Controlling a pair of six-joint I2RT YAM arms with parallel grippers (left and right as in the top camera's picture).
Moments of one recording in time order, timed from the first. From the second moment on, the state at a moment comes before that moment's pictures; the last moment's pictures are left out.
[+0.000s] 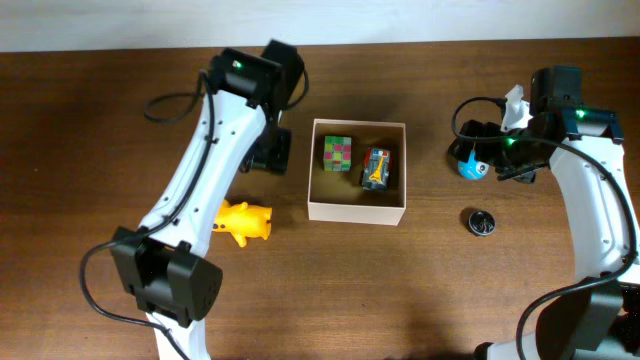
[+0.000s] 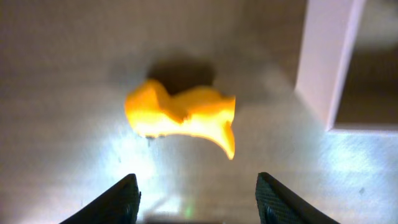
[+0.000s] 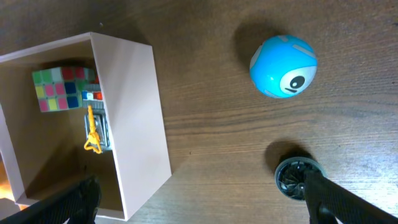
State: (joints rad) left arm -0.41 2.02 2.09 -1.68 -0.16 -0.26; right arm -0.16 1.66 1.48 -1.09 -0.30 0.15
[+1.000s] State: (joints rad) left arm -0.34 2.02 1.42 -1.22 -0.07 -0.29; right arm -0.16 1.66 1.48 -1.09 -0.26 0.15
